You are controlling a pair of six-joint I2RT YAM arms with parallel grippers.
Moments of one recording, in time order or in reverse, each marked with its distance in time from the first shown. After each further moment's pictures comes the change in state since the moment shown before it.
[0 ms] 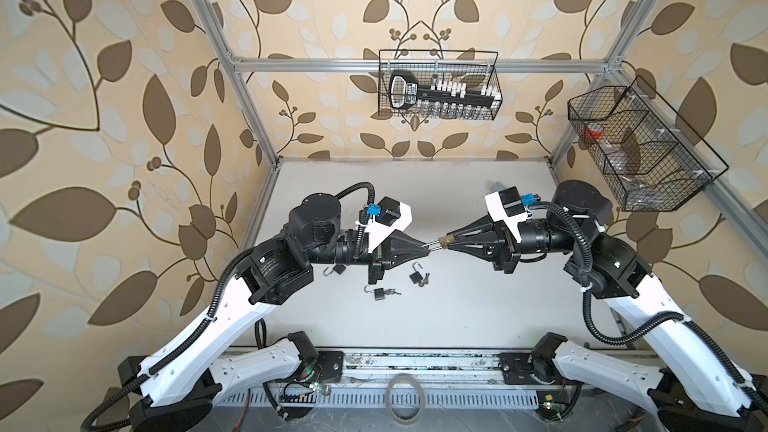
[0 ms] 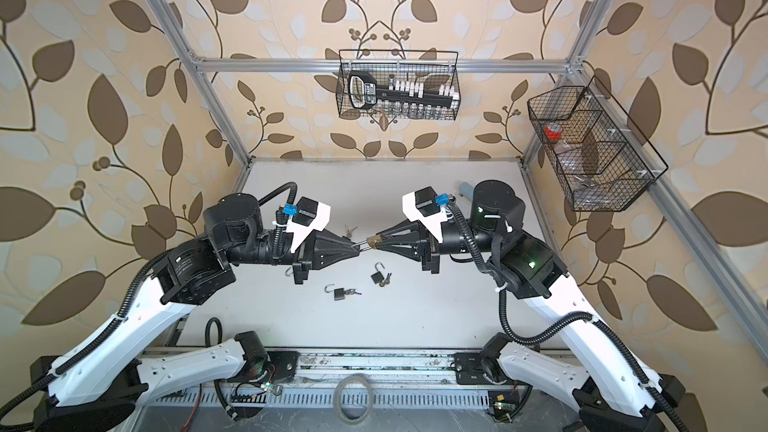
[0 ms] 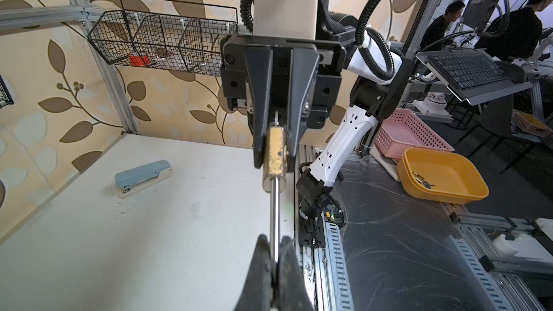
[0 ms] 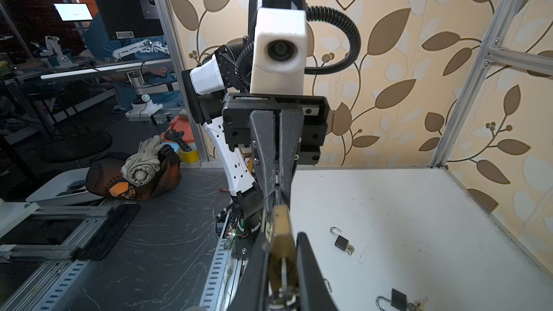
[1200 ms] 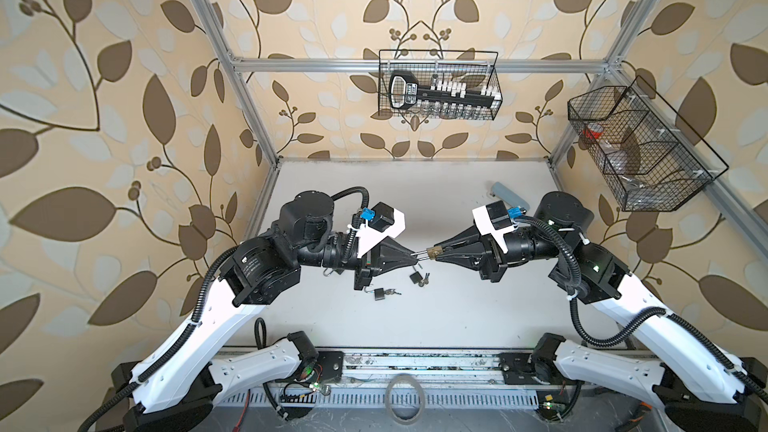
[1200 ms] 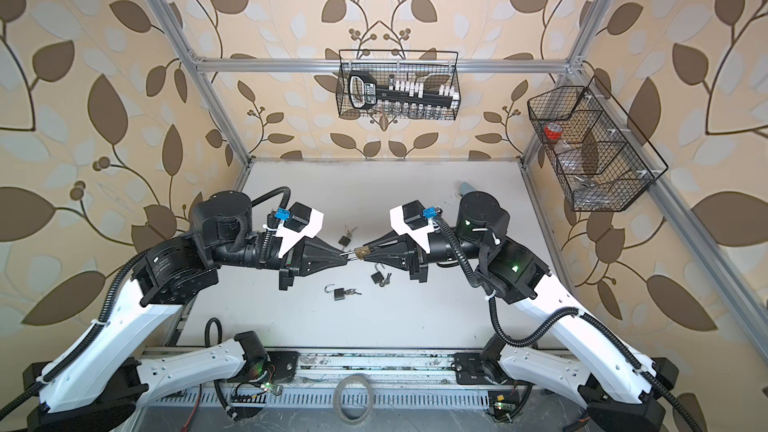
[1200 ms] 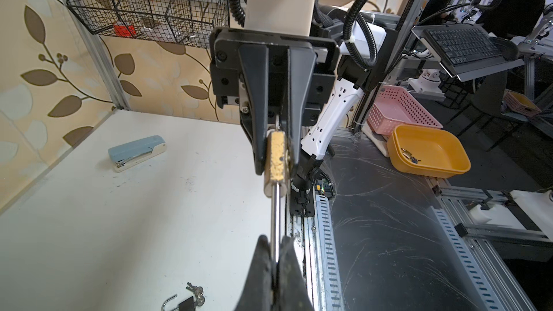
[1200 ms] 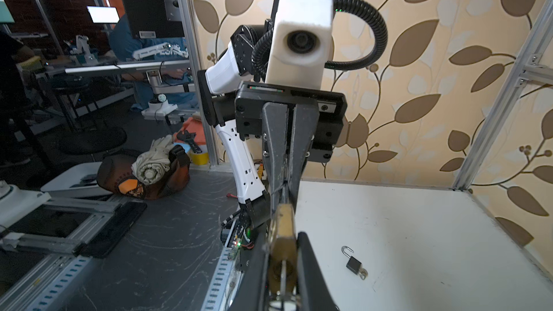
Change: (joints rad) left arm 0.009 0.009 0.086 -0.212 0.017 0.070; right arm 0.137 0.007 -0.113 0.194 0.050 0.059
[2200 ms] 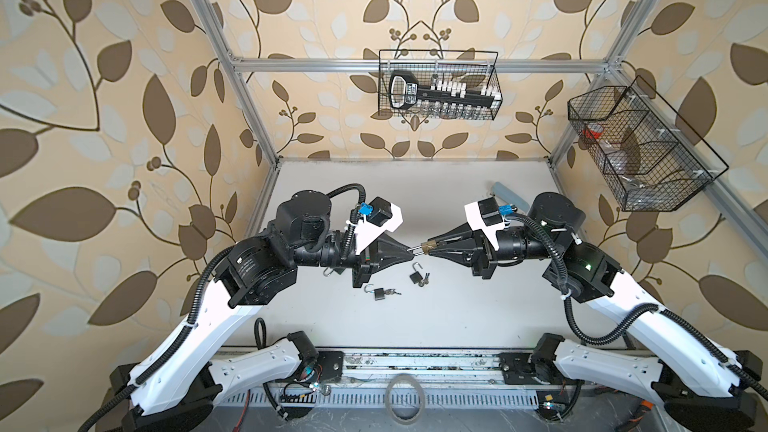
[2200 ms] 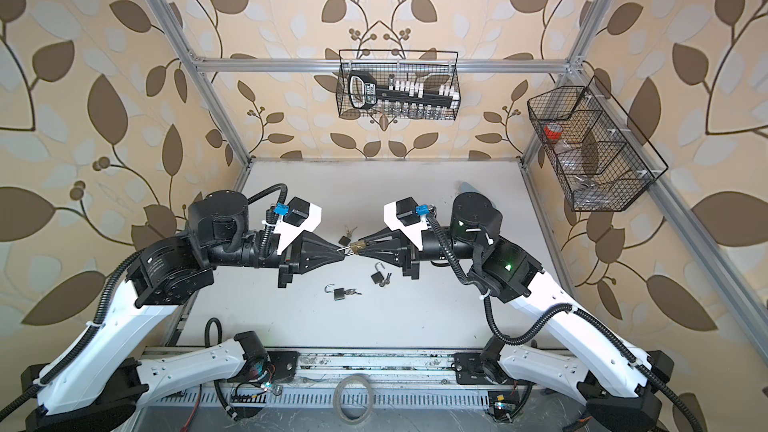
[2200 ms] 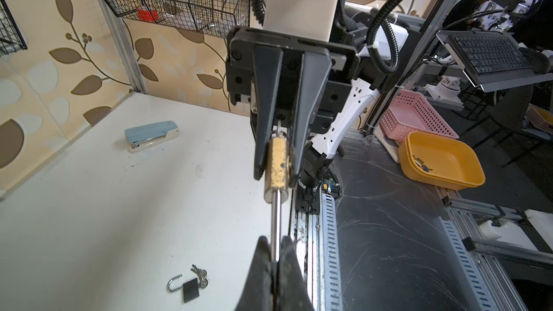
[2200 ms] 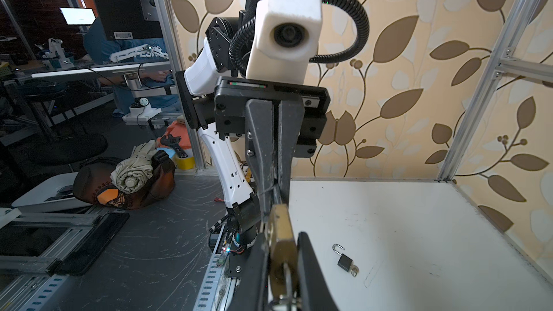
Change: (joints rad) left arm 0.006 0.006 0.021 -0.021 -0.053 -0.047; right arm 0.008 0.015 -0.009 0.008 0.075 -0.023
